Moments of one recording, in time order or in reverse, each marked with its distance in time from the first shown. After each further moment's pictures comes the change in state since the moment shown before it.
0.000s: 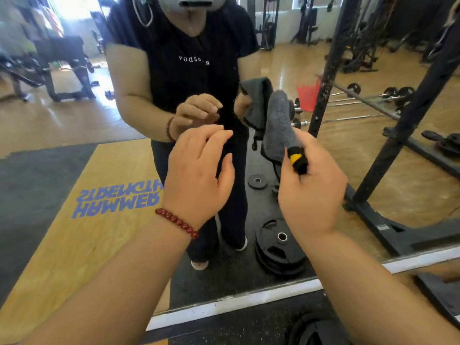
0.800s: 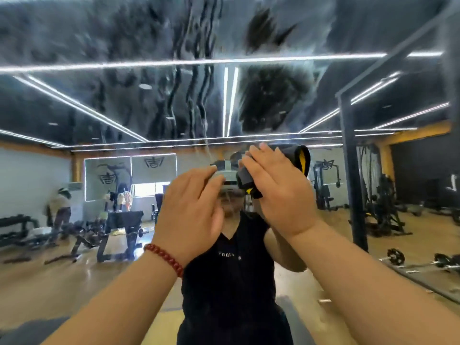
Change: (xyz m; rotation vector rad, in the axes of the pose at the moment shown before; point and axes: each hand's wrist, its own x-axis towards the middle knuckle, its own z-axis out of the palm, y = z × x) left_hand 0.230 -0.052 -0.146 0.481 0.371 0.315; right_hand 0.283 -0.134 0.043 -0.150 0.416 -1.029
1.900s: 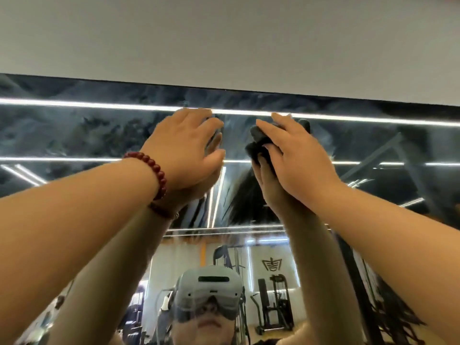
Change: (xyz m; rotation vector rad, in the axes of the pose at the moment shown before) left_hand 0.279 -0.101 -0.045 0.250 -0.019 0.045; right_hand 0.226 0.113 0.012 -0.021 -0.111 0.277
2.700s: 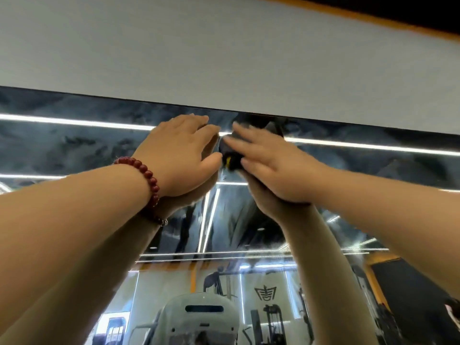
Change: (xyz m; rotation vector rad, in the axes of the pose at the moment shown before) left_hand 0.039 -0.028 0.014 0.003 0.027 -0.031; right_hand 0.070 0.014 0.018 -0.114 -0.254 -0.412
